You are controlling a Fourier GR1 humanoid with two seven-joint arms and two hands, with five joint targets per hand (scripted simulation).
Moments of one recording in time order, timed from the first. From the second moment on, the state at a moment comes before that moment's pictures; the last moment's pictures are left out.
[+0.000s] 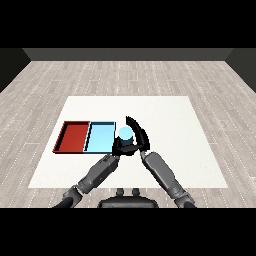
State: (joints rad) left arm -0.52 0.00 -0.63 -0.92 0.70 0.41 -0.65; right arm -0.44 0.00 0.45 -1.43 -0.19 -0.40 -0.12
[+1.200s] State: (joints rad) left arm -0.65 0.28 -0.46 -0.78 0.54 0.49 -0.44; right arm -0.10 -0.09 0.12 -1.68 -0.44 -0.21 -0.28
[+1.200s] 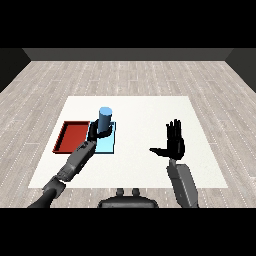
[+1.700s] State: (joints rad) left arm -0.76 0.28 -0.54 -0.43 0.41 0.54 -0.15; right arm -0.10 -0.08 0.10 -1.63 -0.45 -0.18 -0.30
